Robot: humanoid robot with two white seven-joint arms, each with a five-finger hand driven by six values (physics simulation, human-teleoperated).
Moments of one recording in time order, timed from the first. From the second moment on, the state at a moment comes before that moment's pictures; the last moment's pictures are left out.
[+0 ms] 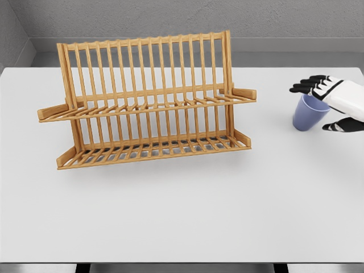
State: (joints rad) left arm 0.06 0.00 -0.25 -0.19 0.21 0.09 -0.08; right arm -0.29 -1.05 0.32 -1.55 0.27 -0.61 0.21
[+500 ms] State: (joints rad) left arm 0.06 0.00 -0.25 -0.19 0.21 0.09 -0.08; right arm -0.46 -1.11 0.21 -1.43 0.26 -0.61 0.54
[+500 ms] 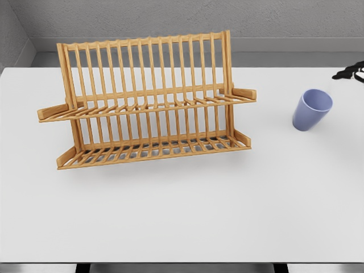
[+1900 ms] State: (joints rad) left arm 0.06 0.00 -0.25 -0.19 0.21 0.09 -0.08; right arm -0.84 -0.85 0.69 -1.00 0.27 -0.61 0.61
